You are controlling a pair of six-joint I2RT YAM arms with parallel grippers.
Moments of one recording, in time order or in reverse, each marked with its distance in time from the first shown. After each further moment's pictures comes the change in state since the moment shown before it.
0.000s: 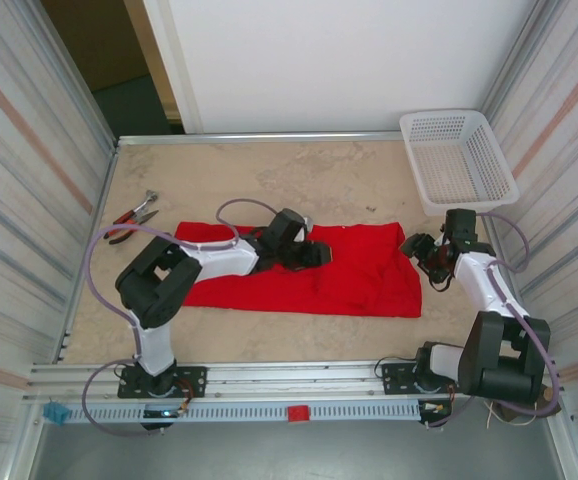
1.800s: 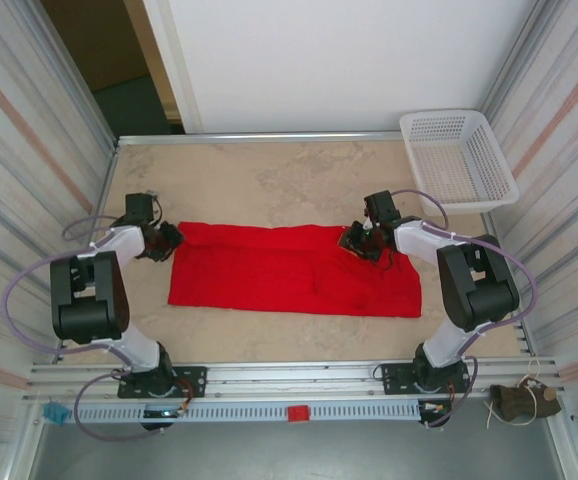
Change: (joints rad) left arm 0.921 -0.268 -0.175 -0.415 -0.124 0.205; right arm 0.478 0.449 0.191 0.290 -0.048 0.195
